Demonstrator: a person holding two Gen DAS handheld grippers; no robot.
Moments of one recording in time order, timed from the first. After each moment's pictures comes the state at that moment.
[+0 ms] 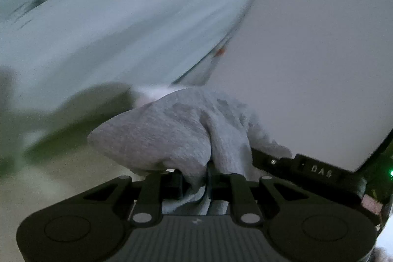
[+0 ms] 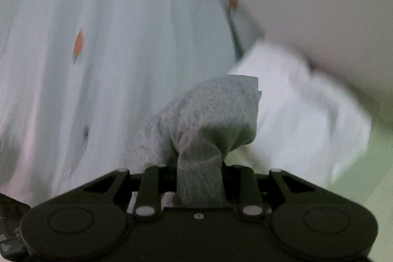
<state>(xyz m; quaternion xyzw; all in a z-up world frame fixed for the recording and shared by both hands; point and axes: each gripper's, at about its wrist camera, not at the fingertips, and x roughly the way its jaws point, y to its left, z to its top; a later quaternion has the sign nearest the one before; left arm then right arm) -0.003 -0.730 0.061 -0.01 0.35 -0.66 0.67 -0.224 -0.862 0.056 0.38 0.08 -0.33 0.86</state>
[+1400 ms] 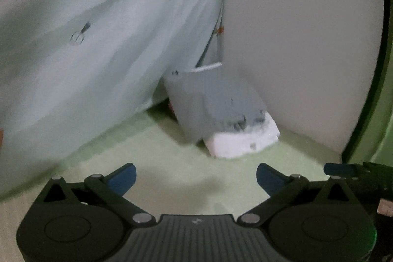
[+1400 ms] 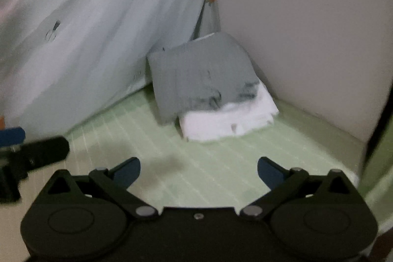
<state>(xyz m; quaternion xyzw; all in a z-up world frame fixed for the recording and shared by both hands) -0.105 -0.573 0.005 0.14 0.24 -0.58 0.76 -0.251 -0.675 -0.020 0.18 0.24 -0.48 0.82</state>
